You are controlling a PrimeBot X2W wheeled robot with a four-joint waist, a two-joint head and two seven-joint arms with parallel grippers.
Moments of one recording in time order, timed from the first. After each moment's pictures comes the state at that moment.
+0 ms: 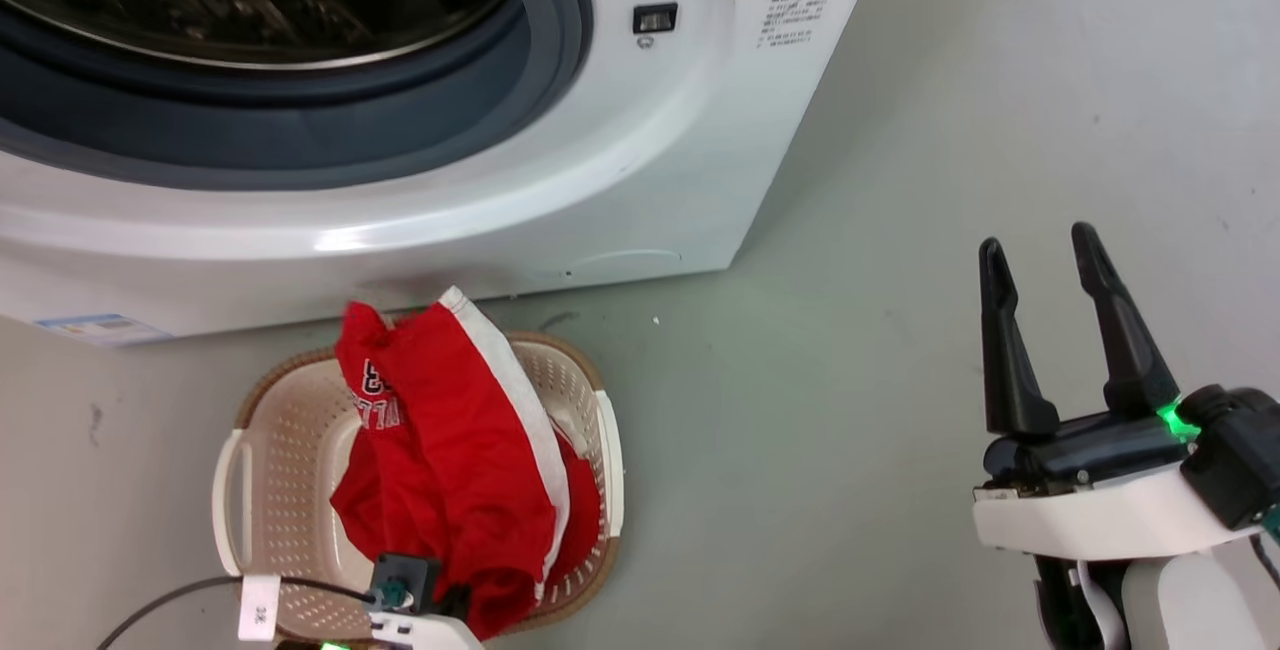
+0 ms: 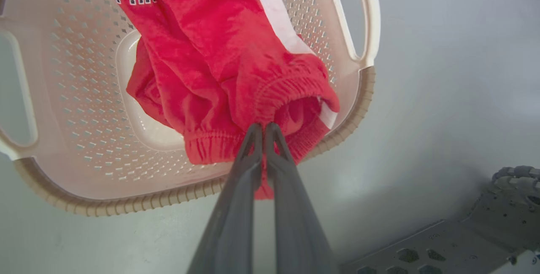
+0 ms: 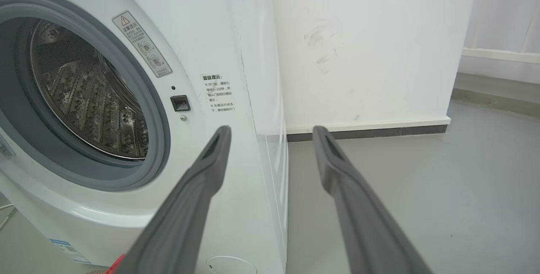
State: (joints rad) left arm -0.35 0.11 -0.31 1.14 -0.23 -0.11 -0.26; right arm -0.11 -0.05 0.09 -0.14 0.19 0.13 -0.26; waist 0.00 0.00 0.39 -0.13
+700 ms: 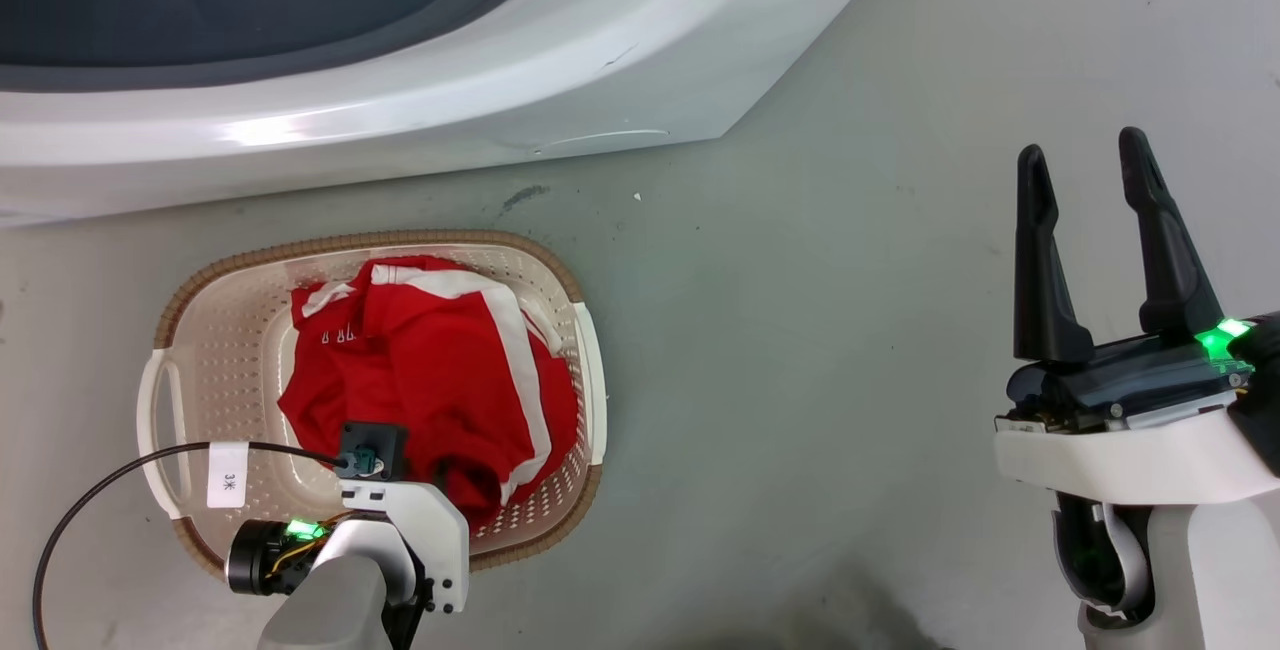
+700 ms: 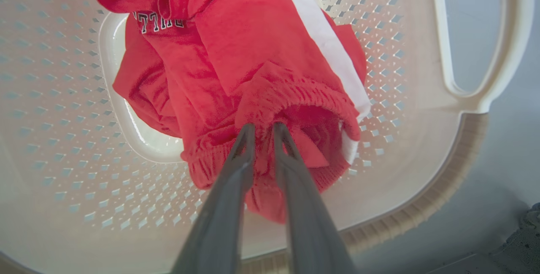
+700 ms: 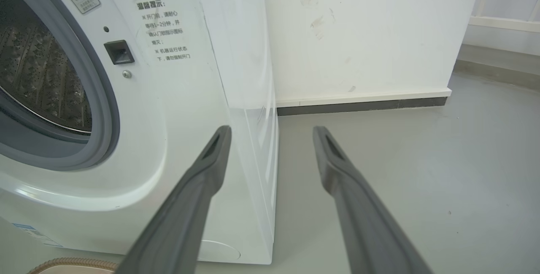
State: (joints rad) left arm -0.60 0.12 -0.30 1.28 -0.27 -0.06 -0.23; right arm -0.22 -0.05 0.07 -0.17 0.19 0.13 -0.26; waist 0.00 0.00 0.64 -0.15
